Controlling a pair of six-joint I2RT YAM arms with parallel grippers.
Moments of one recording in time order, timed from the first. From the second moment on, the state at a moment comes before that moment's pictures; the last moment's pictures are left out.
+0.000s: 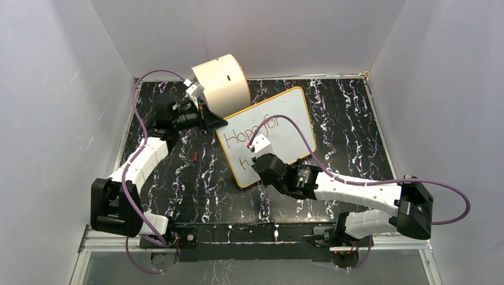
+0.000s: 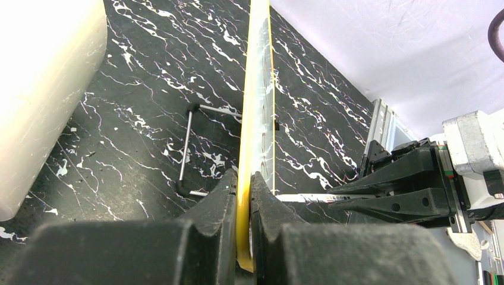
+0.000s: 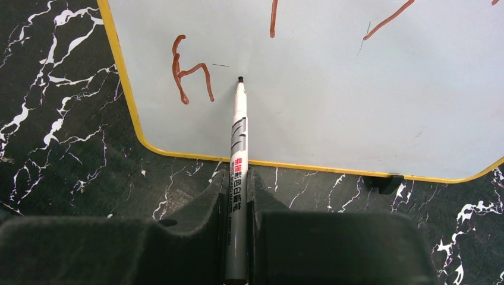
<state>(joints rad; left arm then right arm) -0.18 1.37 0.95 0.10 0.93 -0.25 1.22 1.26 0.90 -0.38 0.53 0.31</state>
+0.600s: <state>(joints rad) -0.18 1.37 0.95 0.10 0.93 -0.25 1.22 1.26 0.90 -0.33 0.53 0.30</state>
